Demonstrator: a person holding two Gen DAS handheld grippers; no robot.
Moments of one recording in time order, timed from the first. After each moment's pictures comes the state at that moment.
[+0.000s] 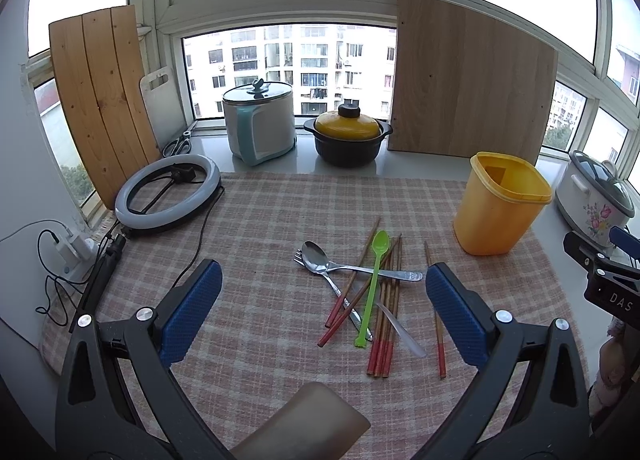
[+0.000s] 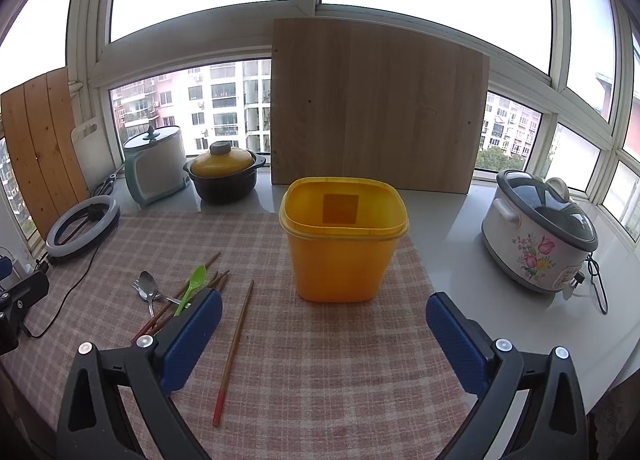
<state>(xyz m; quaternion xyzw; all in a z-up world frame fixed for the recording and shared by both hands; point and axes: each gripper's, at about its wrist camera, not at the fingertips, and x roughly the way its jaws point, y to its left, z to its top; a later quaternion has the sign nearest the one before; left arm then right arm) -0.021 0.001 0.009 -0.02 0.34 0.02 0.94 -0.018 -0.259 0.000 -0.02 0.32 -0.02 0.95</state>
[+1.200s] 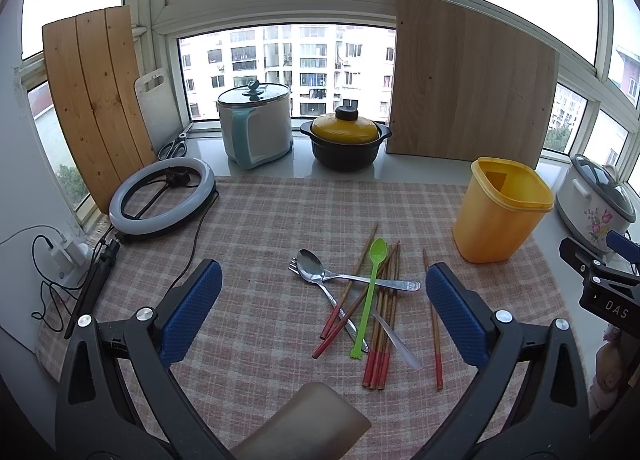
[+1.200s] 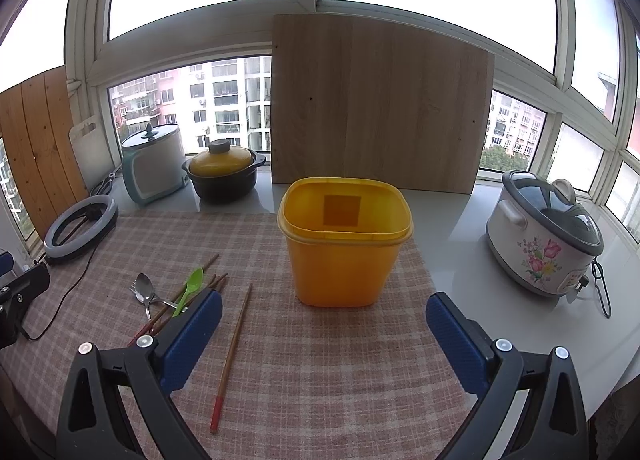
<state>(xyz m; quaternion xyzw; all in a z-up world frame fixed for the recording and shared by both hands) -0.020 -0.002 0.009 -0.02 0.34 0.02 0.94 -0.008 -0.257 -0.004 -0.02 0.32 -0.01 0.95</state>
